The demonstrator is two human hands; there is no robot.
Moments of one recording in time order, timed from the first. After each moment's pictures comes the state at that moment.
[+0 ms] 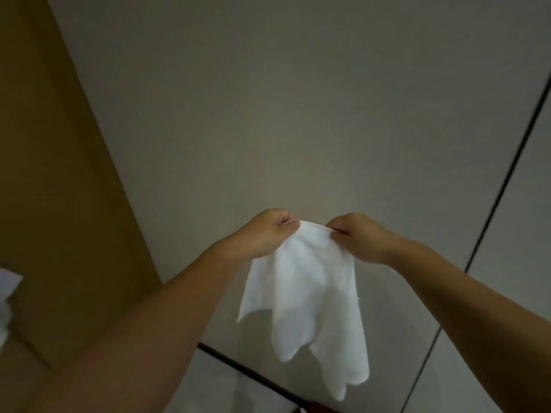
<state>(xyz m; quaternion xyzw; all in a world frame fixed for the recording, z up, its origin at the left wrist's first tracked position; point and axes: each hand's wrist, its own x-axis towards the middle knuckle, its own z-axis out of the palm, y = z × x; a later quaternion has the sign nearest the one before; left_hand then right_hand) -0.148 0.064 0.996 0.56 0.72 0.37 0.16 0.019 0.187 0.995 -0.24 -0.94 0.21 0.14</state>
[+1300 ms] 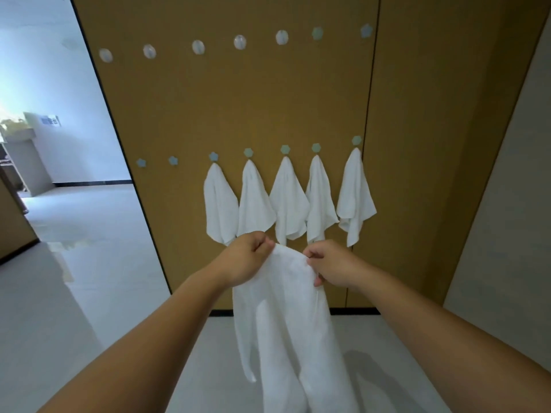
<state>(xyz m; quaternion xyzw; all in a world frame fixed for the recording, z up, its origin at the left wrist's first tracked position) -0.122 -0.629 0.971 0.01 0.93 0.35 -0.08 -0.172 -0.434 0.961 0.21 -0.89 0.38 -0.12</state>
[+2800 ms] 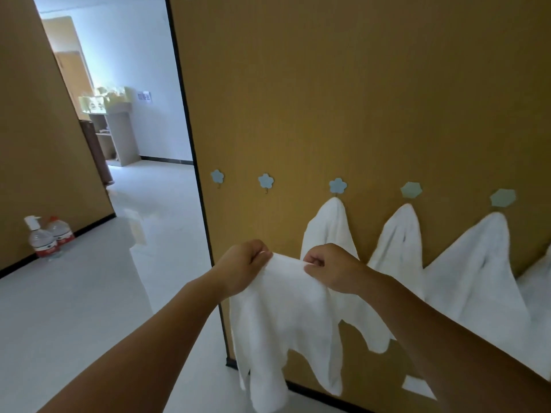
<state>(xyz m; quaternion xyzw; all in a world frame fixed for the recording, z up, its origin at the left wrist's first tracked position) -0.514 -1.136 0.925 -0.10 0.94 0.31 -0.13 -0.626 -0.952 0.931 0.40 -0.85 0.31 -0.13</state>
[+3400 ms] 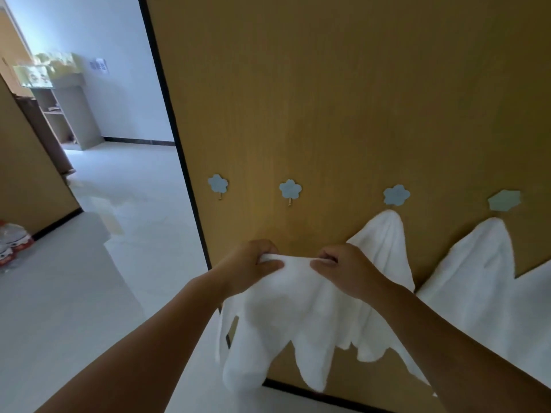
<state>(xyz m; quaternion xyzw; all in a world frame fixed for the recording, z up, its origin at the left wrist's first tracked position) -0.644 -1.309 0.902 -0.04 0.93 0.35 -0.04 -0.735 -1.105 0.894 0.32 -0.87 0.38 -0.08</state>
